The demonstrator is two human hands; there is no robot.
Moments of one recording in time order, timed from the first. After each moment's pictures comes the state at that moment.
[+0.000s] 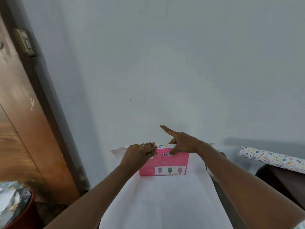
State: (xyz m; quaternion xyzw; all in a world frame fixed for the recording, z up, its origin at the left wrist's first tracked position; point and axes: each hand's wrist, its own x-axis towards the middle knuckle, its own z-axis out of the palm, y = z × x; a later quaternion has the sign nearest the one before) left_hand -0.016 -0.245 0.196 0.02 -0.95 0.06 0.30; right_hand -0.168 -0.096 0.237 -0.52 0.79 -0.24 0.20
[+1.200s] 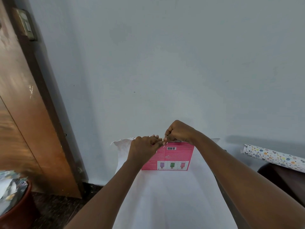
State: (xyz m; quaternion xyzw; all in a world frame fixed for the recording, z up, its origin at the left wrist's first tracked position) left_hand -0.025 -0.233 0.193 0.19 -0.94 -0.14 0.26; right_hand -0.151 -0.125 0.250 -0.43 0.82 -0.31 0.19
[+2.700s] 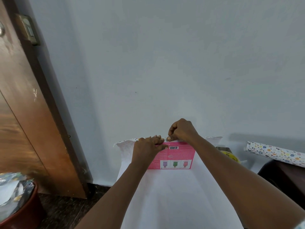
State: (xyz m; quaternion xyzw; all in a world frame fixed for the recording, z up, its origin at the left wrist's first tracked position) left_hand -0.020 -0.226 0.191 0.19 -0.94 -0.14 0.26; right_hand -0.148 -0.131 0.239 -0.34 0.87 -0.34 0.08
